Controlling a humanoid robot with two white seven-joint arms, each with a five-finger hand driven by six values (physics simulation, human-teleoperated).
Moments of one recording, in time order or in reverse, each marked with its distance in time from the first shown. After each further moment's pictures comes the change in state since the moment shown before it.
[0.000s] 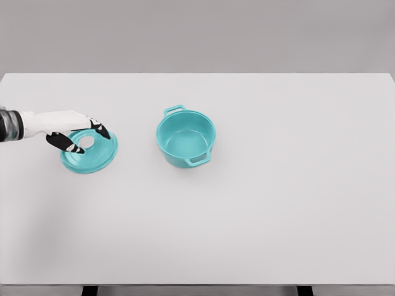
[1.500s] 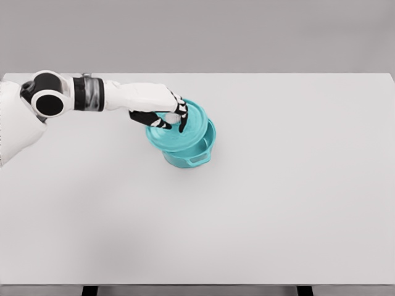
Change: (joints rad) left arm -0.199 -0.236 -0.126 -0.189 0.012 0.000 0.000; right arm 0.000 0.000 0.000 0.000 0.000 0.000 0.000
